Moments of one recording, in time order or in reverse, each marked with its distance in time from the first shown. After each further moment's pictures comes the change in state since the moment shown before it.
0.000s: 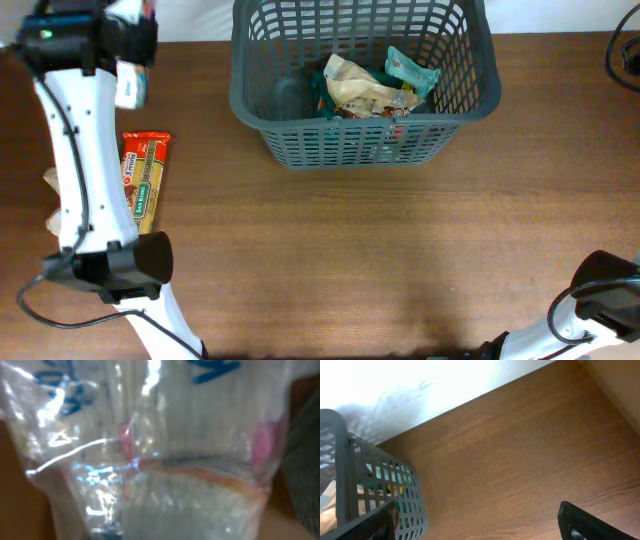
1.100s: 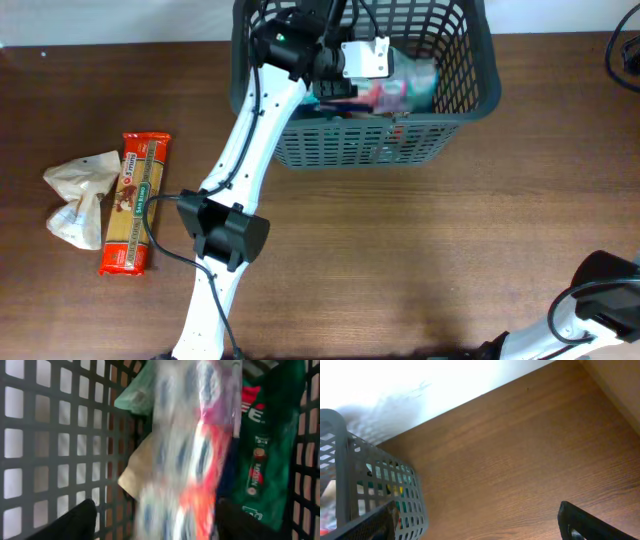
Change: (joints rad) left arm -0.533 0.359 0.178 0.024 0.277 0.776; right arm 0.000 0.000 0.000 0.000 0.000 0.002
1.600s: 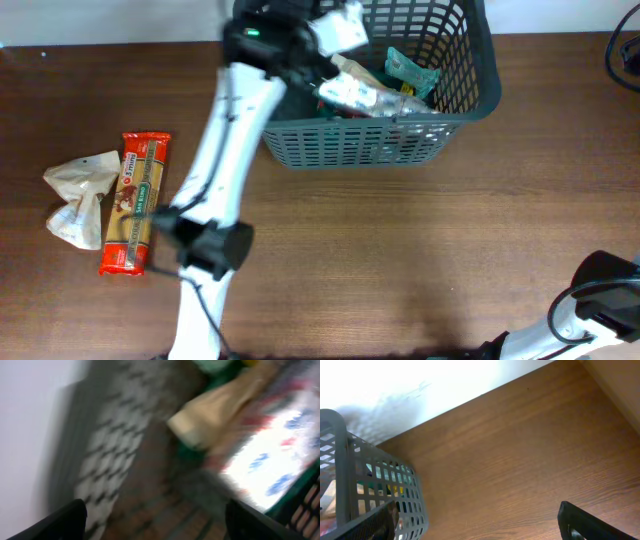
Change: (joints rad) left arm 0.069 -0.166 0.003 -0.041 -0.220 -0.272; right arm 0.000 0.000 0.000 0.000 0.000 0.002
